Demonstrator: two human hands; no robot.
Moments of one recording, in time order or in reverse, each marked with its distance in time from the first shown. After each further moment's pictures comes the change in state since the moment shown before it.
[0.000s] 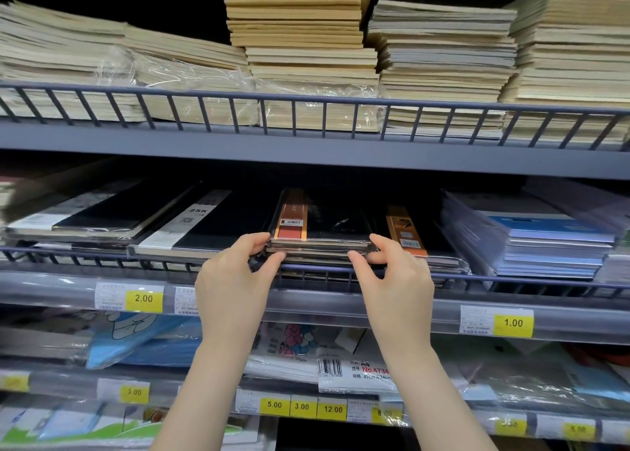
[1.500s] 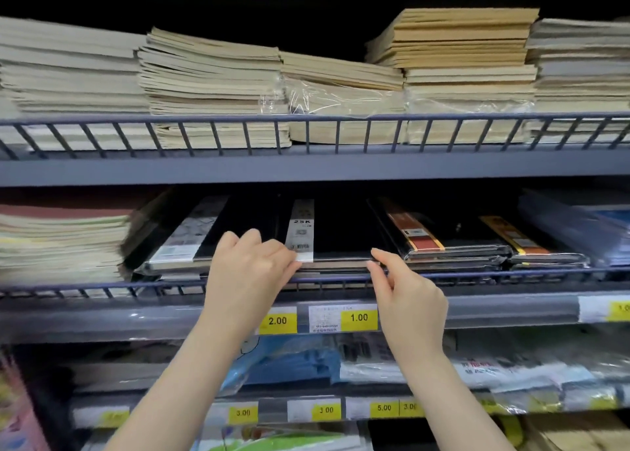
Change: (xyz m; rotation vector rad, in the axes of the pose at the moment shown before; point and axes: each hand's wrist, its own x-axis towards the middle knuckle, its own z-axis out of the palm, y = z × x) left_hand 0.104 -0.143 -0.098 0.583 -0.038 0.862; right_hand -0.046 -0.111 0.104 -0.216 -0.017 -0.013
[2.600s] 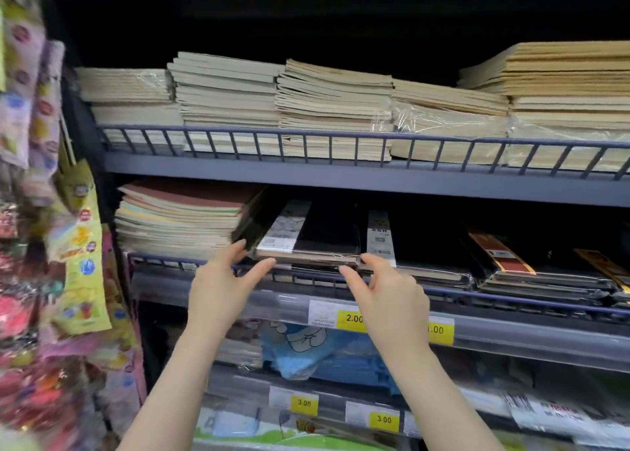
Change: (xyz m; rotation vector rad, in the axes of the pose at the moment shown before) left_hand -0.078 -0.087 -0.039 -0.597 -0.257 -1.034; right_hand -0.012 -0.101 0.036 0.119 -0.308 -0.057
